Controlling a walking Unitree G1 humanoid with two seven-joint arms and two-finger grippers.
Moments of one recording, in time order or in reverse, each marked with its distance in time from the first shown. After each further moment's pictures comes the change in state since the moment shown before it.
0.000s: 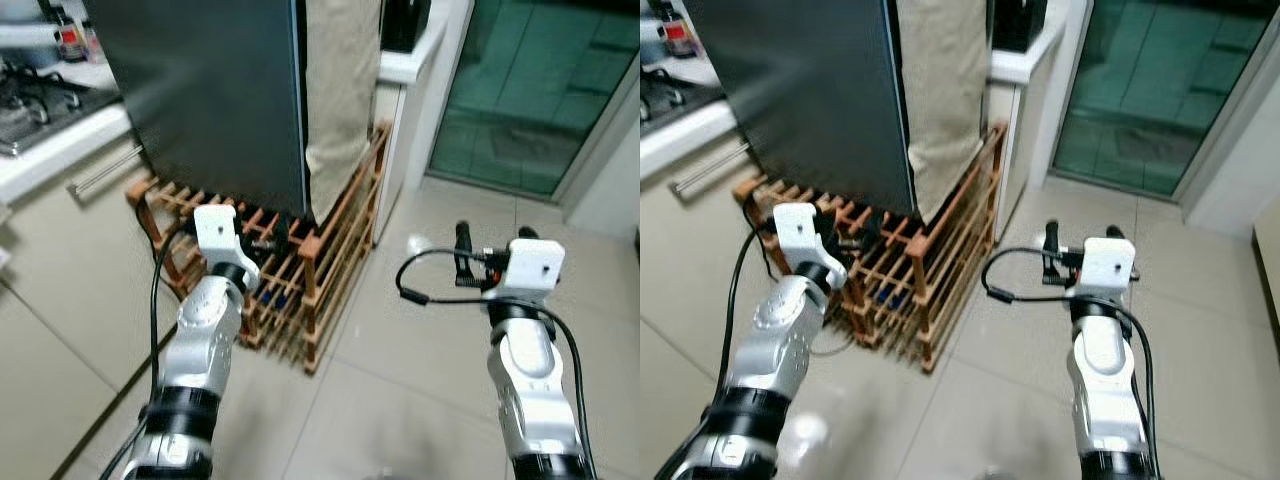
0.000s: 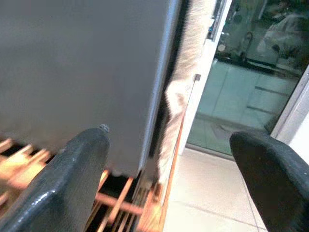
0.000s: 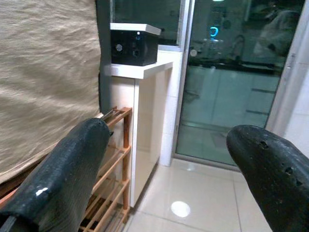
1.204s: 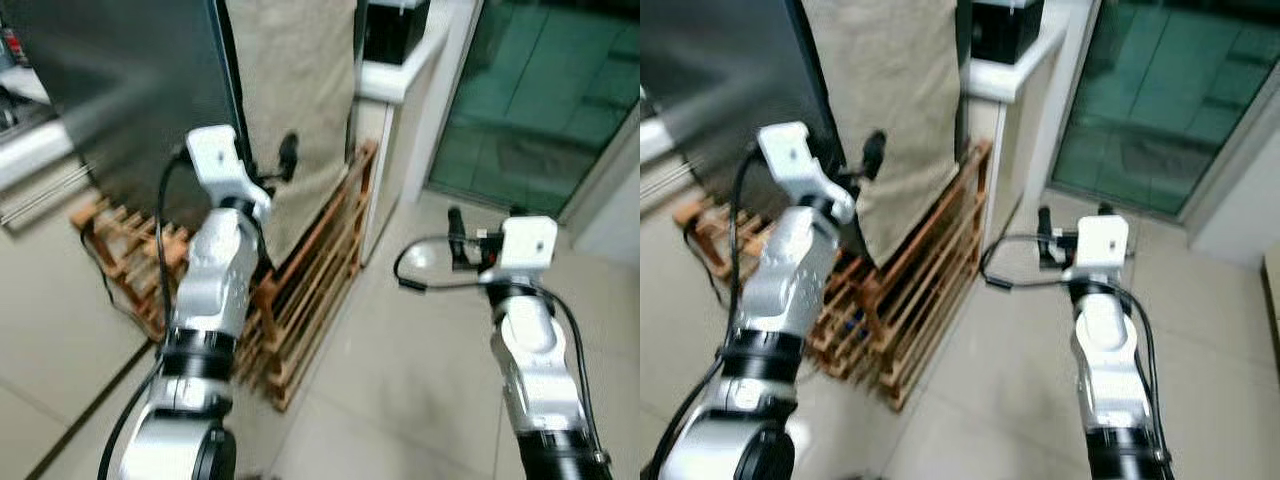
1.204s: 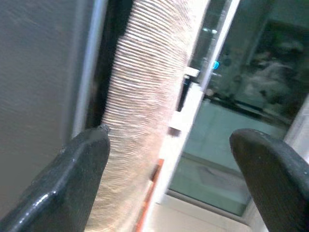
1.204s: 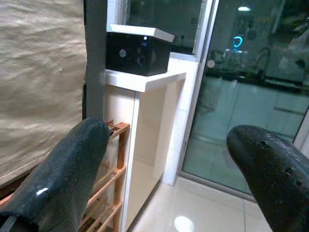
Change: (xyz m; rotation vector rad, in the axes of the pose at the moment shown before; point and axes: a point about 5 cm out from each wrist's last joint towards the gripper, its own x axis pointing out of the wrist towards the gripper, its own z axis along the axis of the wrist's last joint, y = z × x) left arm 0.046 -0.024 0.058 -0.083 -0.122 -0.004; right arm 0.014 0.007 0.011 -0.027 -0.014 0.103
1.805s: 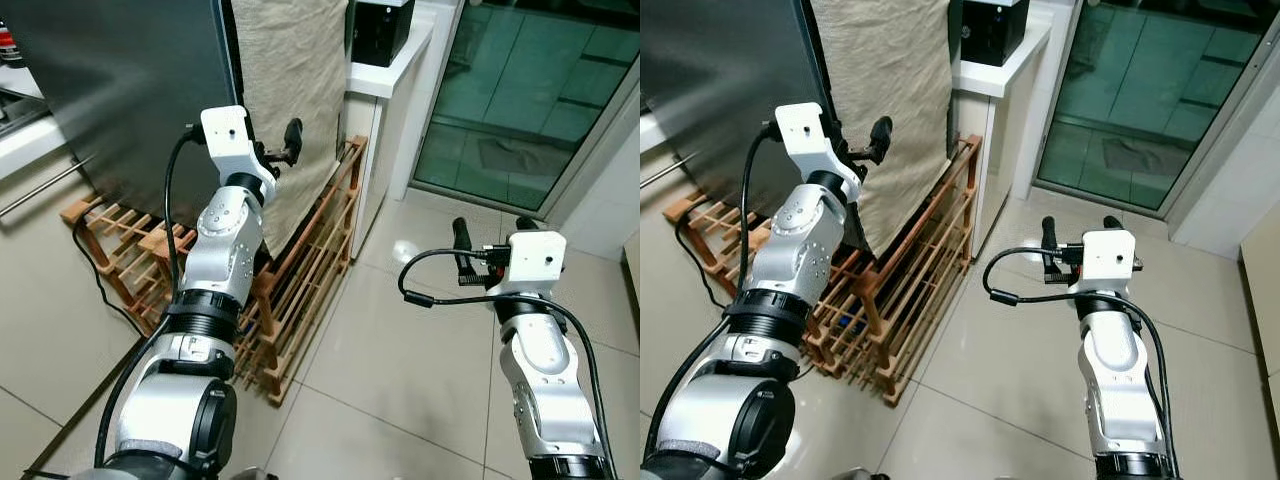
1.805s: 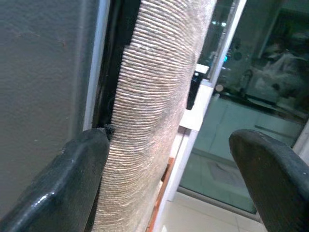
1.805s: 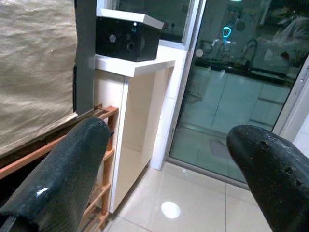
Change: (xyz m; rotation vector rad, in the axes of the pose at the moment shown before) left arm 0.023 0.009 0.009 0.071 -0.006 0.085; right arm -0.020 -0.008 -0.001 -0.021 0.040 -0.017
